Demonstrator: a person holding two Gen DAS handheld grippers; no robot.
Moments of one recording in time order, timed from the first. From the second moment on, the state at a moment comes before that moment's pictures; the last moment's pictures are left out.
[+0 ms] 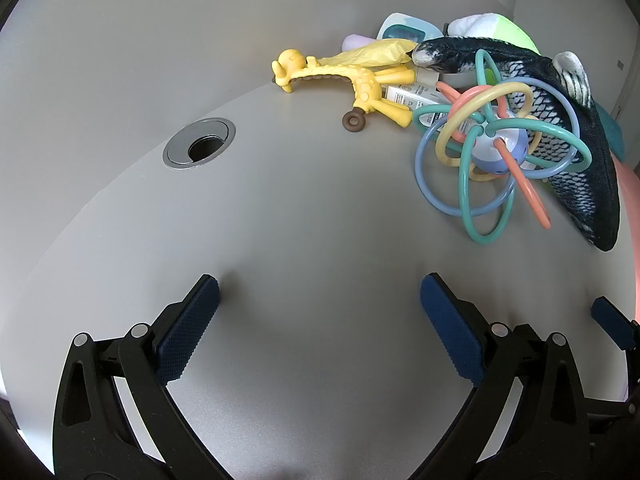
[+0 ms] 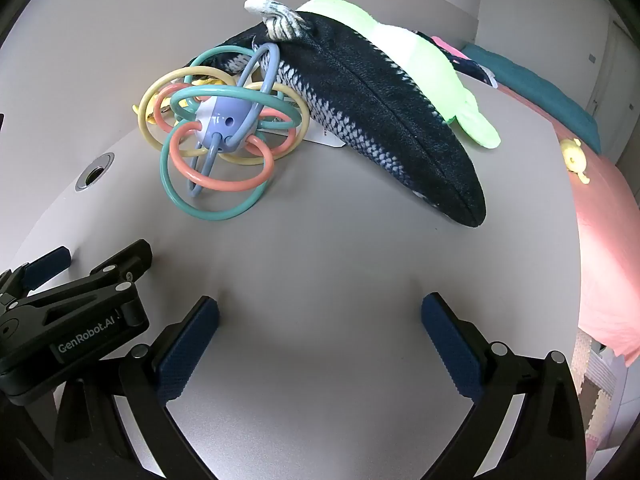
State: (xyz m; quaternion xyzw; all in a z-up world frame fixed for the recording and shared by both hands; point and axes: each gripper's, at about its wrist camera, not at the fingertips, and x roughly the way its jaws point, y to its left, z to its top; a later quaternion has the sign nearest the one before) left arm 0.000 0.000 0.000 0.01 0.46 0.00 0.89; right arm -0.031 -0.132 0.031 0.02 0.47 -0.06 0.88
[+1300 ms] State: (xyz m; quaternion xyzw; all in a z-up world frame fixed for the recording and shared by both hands) left arm 0.000 0.000 0.000 0.01 0.46 0.00 0.89; right arm -0.032 -0.131 0.032 0.02 0.47 -0.06 0.88
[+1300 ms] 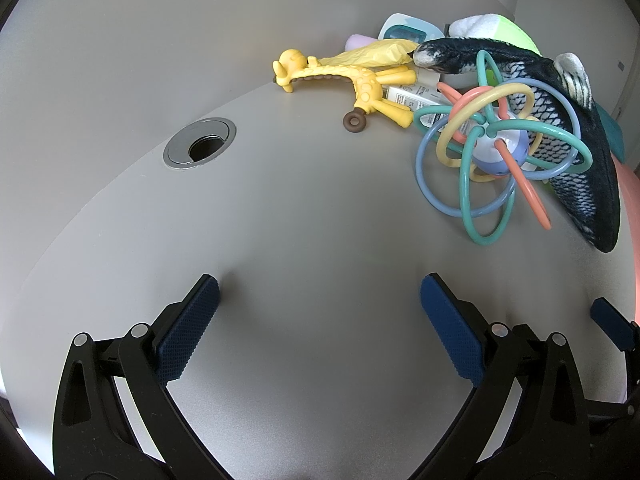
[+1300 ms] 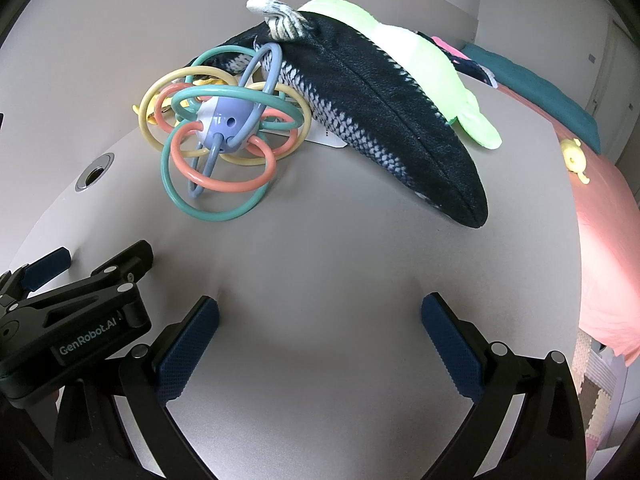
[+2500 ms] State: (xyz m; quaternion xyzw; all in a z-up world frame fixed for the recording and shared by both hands) left arm 0.008 -0.004 0.000 0.01 0.46 -0.01 0.89; right arm -0.029 -0.130 0.032 0.02 0.47 -0.06 0.88
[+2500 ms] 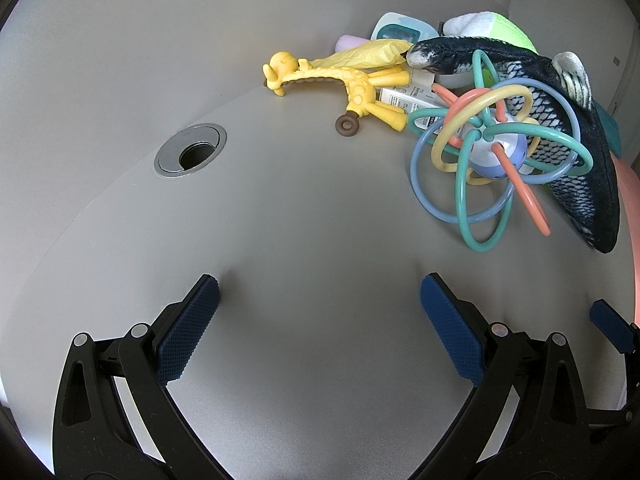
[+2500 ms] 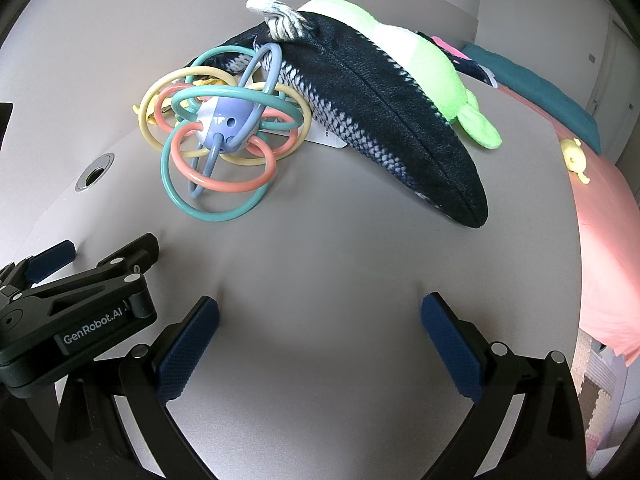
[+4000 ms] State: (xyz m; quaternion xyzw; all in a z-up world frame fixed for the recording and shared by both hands) left arm 0.000 -0.001 0.071 0.01 0.40 -0.08 0.91; right arm -0.034 -0.171 0.122 0.01 0.40 0.06 0.91
